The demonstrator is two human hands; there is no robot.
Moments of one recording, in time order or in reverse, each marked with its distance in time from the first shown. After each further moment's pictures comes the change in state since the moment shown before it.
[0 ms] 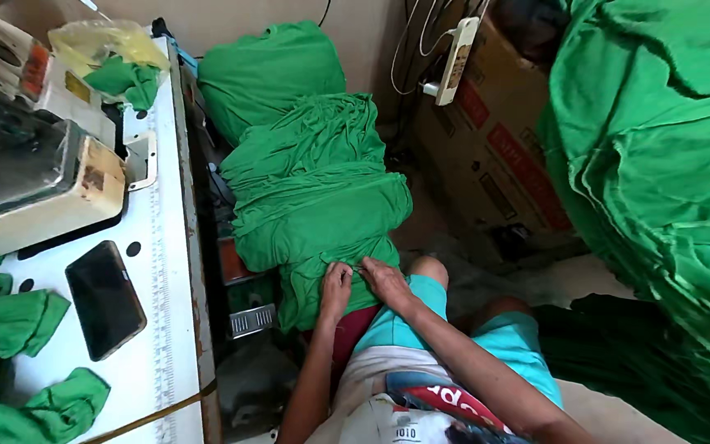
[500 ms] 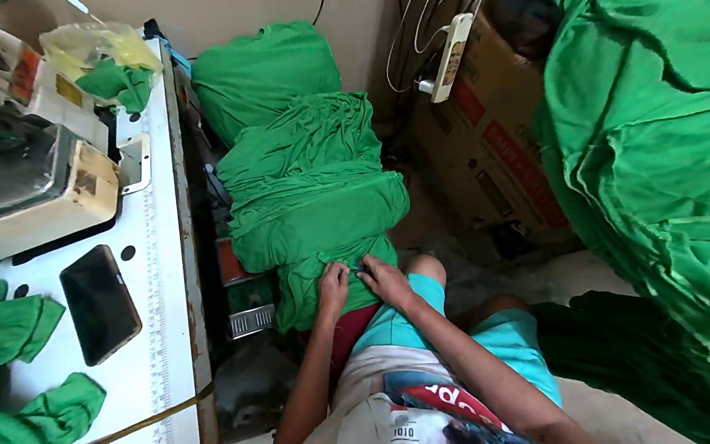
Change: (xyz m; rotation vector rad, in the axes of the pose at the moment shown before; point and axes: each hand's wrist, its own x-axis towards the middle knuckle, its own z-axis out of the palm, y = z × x) left_hand 0.000 0.000 0.002 0.008 0.022 -0.030; right_hand 0.001 0.008 -0.008 0.113 -0.092 0.069
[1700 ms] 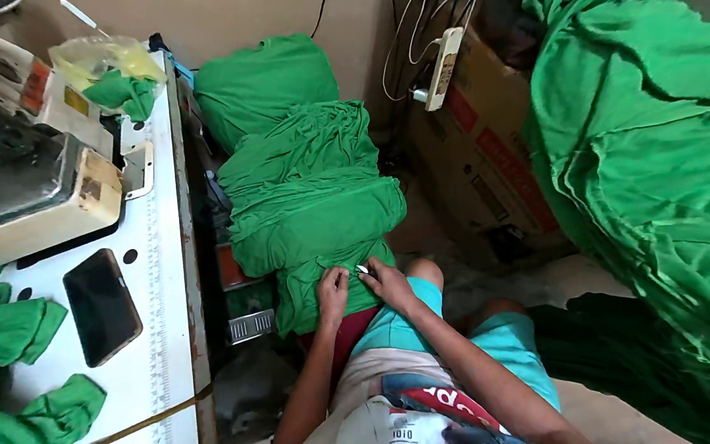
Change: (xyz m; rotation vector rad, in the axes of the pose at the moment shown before) left_hand -0.007 -0.003 0.014 -0.177 0.164 0.016; right_hand -0.006 0.005 -0.005 0.088 0.046 0.079
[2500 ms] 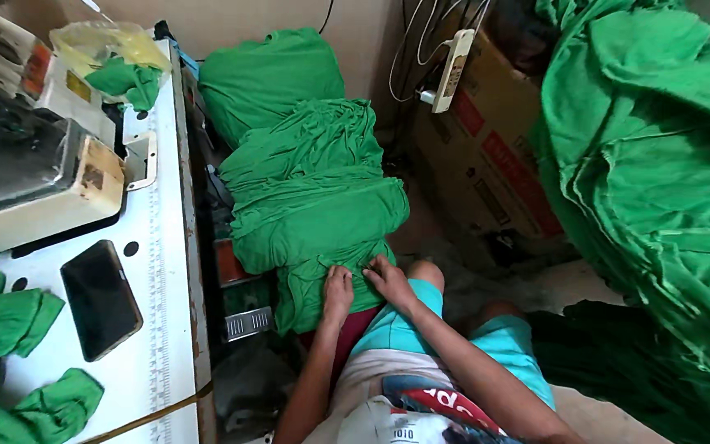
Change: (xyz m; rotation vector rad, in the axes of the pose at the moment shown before) left_hand 0.004 0.023 -0.006 0.257 -0.198 -0.058; right_hand 0.002 0.000 0.002 0.135 0.061 0.060
